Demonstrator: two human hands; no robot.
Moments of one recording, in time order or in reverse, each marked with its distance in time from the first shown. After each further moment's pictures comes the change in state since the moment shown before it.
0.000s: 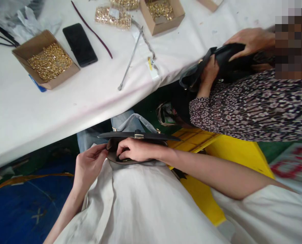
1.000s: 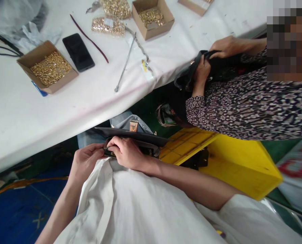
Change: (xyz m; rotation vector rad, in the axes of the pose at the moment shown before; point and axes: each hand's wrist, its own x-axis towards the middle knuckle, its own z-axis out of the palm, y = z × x) left_hand 0.012 -0.009 -0.009 -0.270 -0.150 -0.153; right_hand 0.002 -0.009 0.050 -0.125 0.566 -0.255
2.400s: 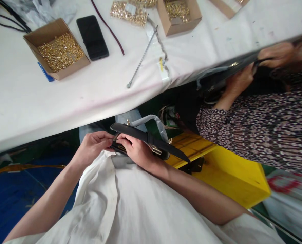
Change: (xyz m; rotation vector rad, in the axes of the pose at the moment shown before) left_hand 0.033 0.021 0.002 -0.167 -0.214 -0.047; right_hand 0.007 0.001 -0.014 -0.111 0.056 0.088
